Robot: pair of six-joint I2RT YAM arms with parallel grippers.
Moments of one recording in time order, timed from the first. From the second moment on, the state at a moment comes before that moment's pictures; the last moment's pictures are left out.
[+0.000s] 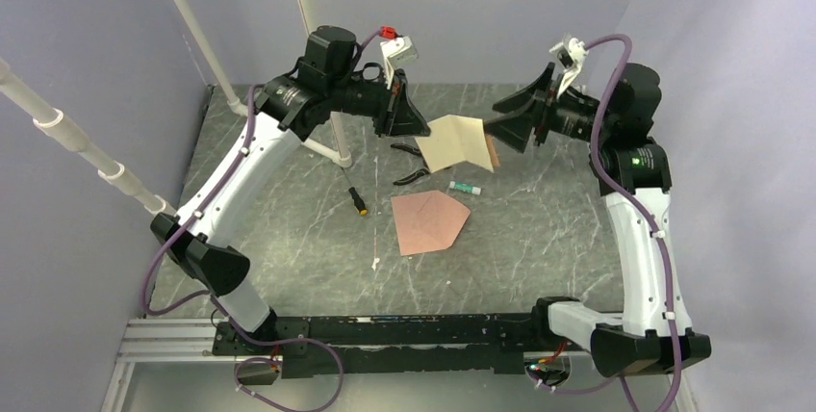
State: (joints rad) left arm -0.59 1.67 1.99 -0.74 0.94 -0.02; right arm 0.03 1.12 1.46 -0.46 -1.16 0.09
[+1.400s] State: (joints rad) left arm -0.59 1.43 1.72 -0.40 0.95 0.03; right arm 0.22 1.14 1.38 -0.38 -1.00 0.18
